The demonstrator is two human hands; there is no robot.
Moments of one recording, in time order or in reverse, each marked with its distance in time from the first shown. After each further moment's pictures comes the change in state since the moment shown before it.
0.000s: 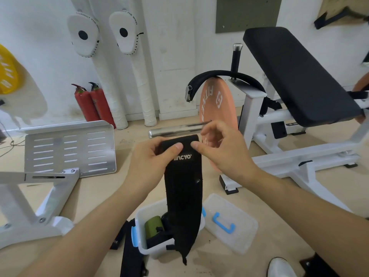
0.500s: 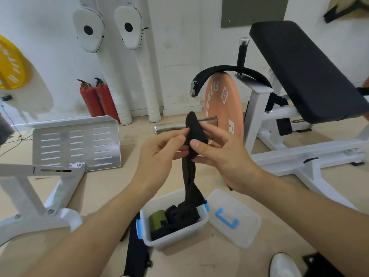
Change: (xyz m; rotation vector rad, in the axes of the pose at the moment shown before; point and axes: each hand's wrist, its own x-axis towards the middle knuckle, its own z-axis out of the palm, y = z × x) left_hand -0.012 0.009 0.006 -0.210 -0.011 0.024; right_hand -0.020 -0.015 0.014 0.676 -0.224 0.249
